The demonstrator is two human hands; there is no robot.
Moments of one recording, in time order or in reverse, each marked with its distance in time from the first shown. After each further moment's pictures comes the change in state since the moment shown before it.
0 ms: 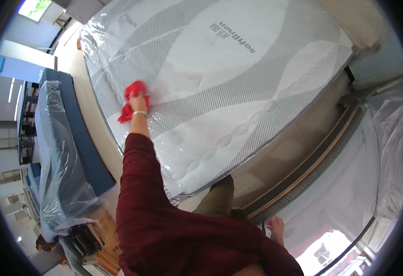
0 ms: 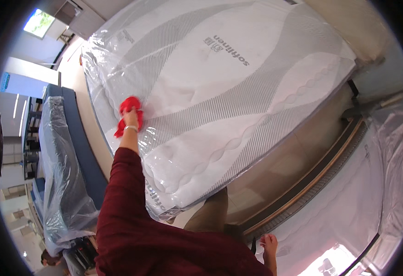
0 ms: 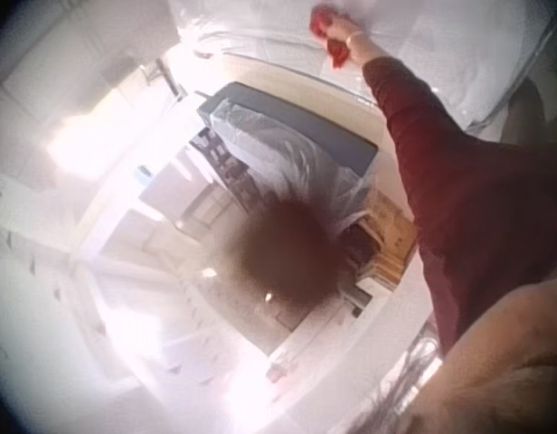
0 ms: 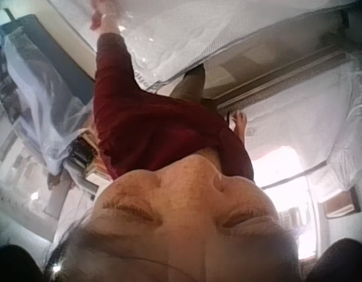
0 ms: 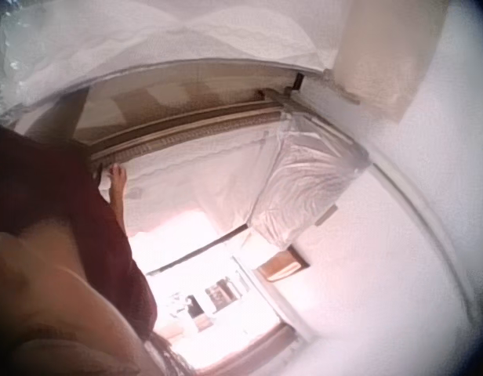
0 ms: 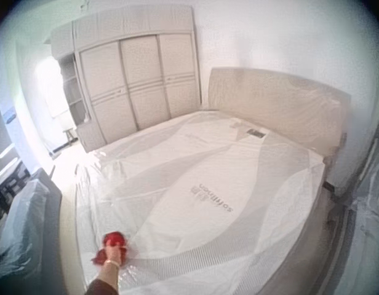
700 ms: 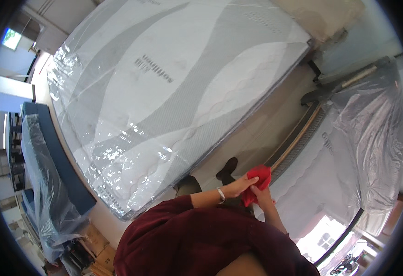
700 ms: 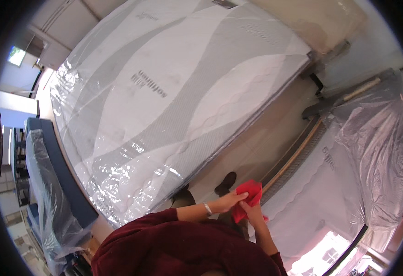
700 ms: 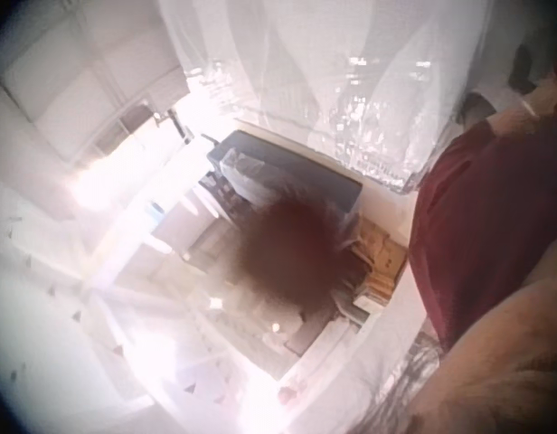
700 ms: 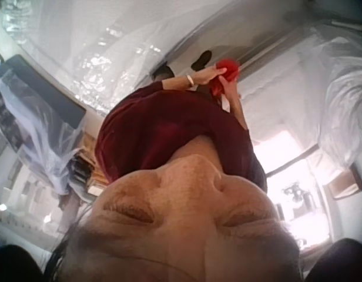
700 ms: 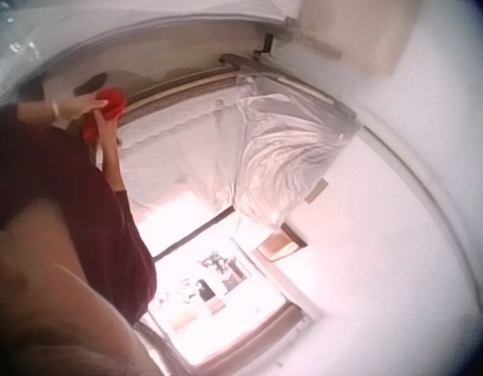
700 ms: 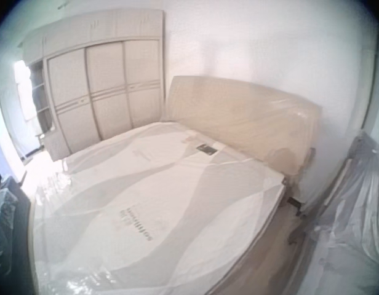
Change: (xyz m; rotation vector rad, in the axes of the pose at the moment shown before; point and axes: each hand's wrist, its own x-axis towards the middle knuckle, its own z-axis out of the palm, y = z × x) left_hand -0.646 -0.025 0.282 -0.269 -1.651 -0.889; right_hand 0.141 -0.298 -0.110 0.076 -0.322 -0.465
